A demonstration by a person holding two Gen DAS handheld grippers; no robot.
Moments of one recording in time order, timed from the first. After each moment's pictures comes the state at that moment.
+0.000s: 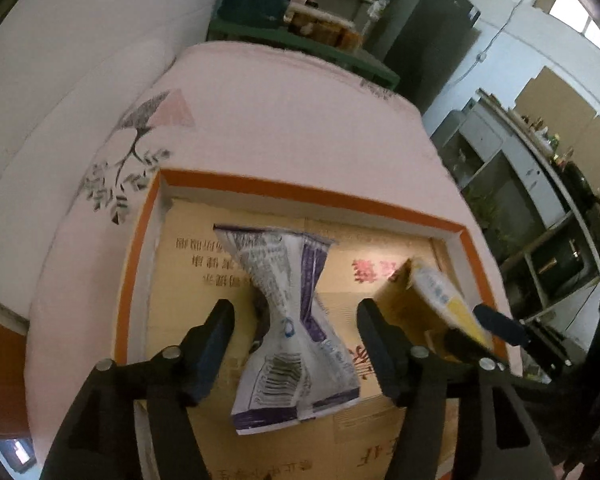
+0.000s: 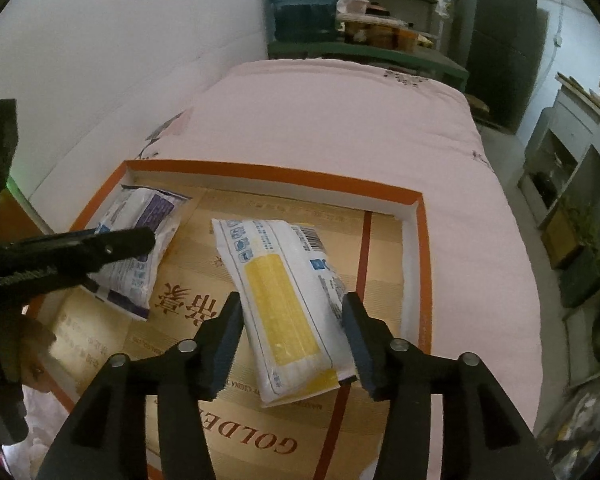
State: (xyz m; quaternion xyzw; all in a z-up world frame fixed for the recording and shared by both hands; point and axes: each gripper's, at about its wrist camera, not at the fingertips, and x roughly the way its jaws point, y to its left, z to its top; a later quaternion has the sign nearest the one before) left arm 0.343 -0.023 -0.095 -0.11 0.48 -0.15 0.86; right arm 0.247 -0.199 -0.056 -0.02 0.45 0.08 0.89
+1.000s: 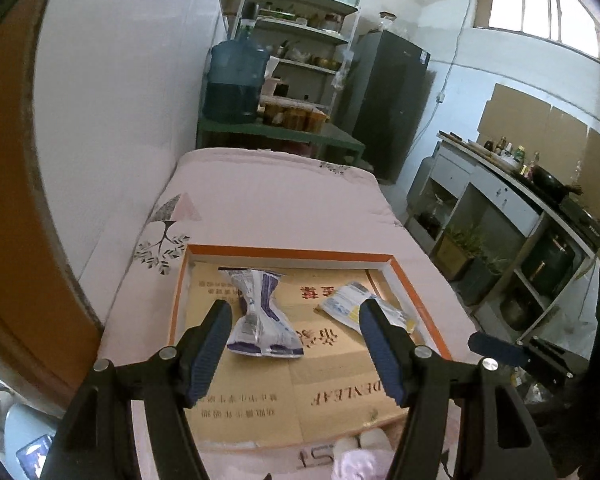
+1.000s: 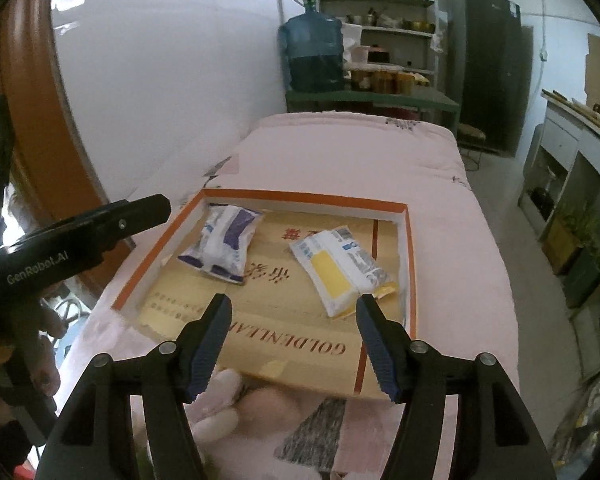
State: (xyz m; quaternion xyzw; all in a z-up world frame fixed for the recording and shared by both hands) left arm 0.220 -0.025 -0.002 -0.06 0.33 -0.16 0.93; right arm 0.122 -0.189 0.011 0.01 0.37 0.10 0.92
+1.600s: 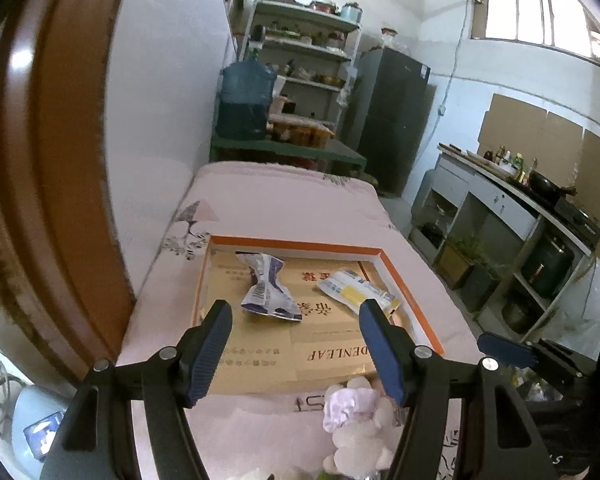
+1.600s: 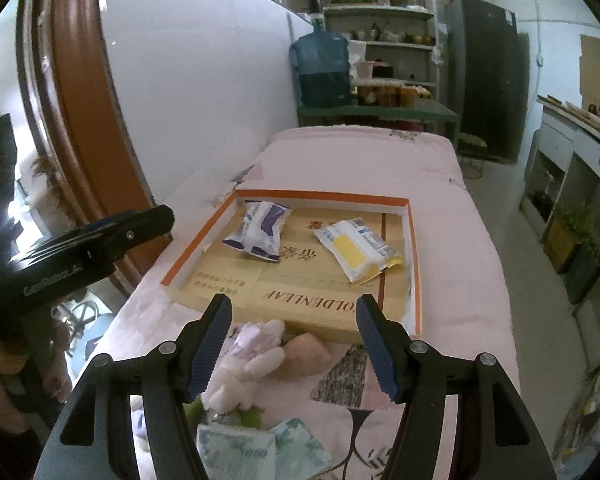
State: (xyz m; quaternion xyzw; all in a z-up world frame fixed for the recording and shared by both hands) left arm 0.141 -0.010 0.014 -0.06 0.30 -0.14 0.94; right arm 0.044 -0.179 0.034 0.02 0.34 0.11 0.93
